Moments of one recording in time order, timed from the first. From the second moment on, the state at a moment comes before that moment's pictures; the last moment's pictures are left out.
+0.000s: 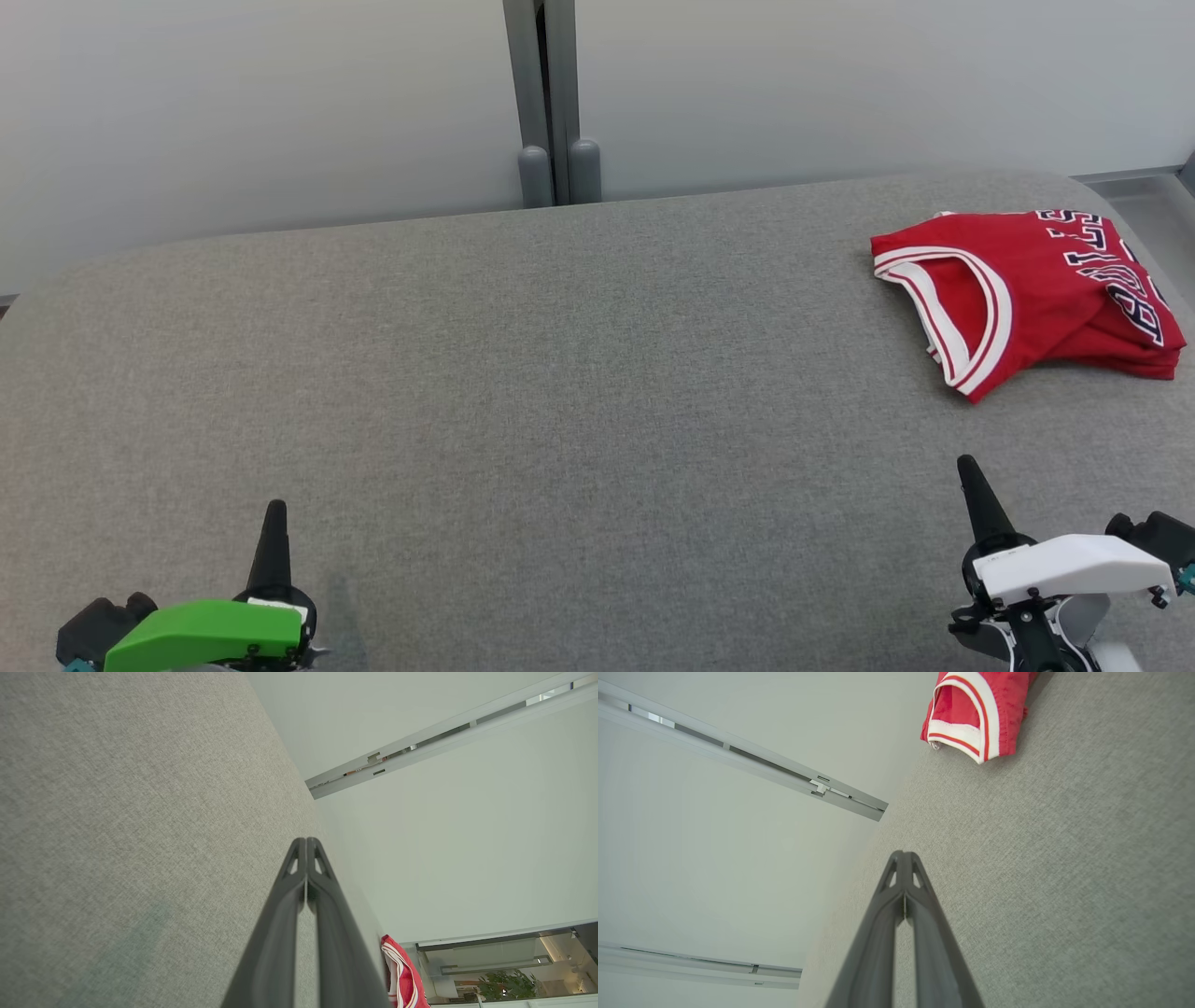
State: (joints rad) left arm -0.01 0.05 0.04 0.26 -1.20 -0.11 -0.01; right arm -0.06 -0.04 -0.06 0.27 1.14 0.13 -0.01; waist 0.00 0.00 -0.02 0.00
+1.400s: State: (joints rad) left arm -0.08 0.05 0.10 0.25 -1.51 -0.12 0.08; right arm -0.09 -0.05 -0.10 0.25 1.49 0.13 0.08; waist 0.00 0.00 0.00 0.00
